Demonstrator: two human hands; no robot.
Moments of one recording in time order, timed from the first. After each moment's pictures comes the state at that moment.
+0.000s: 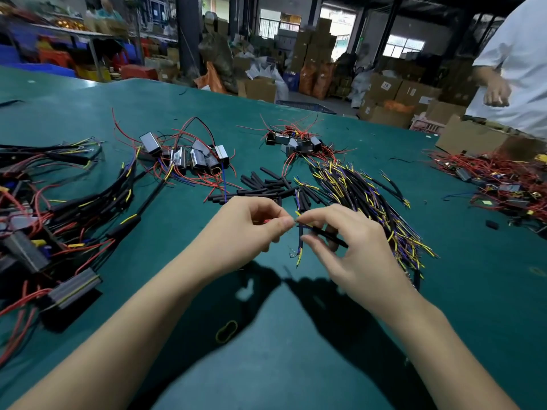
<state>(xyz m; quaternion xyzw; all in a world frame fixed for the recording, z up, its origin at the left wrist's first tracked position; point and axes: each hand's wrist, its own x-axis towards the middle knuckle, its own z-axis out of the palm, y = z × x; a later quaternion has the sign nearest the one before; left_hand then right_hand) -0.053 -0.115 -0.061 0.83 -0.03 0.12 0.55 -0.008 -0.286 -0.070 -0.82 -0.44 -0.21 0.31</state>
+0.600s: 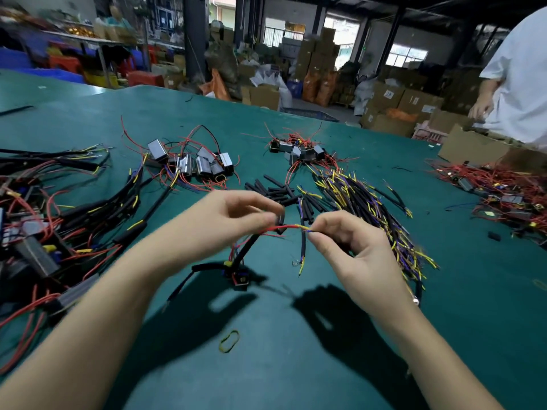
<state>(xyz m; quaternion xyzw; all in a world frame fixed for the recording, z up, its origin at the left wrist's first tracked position) -0.065 -0.084 -0.040 0.82 -0.03 0.09 0.57 -0.008 -0.280 -0.073 -0.73 -0.37 -0.08 0.57</state>
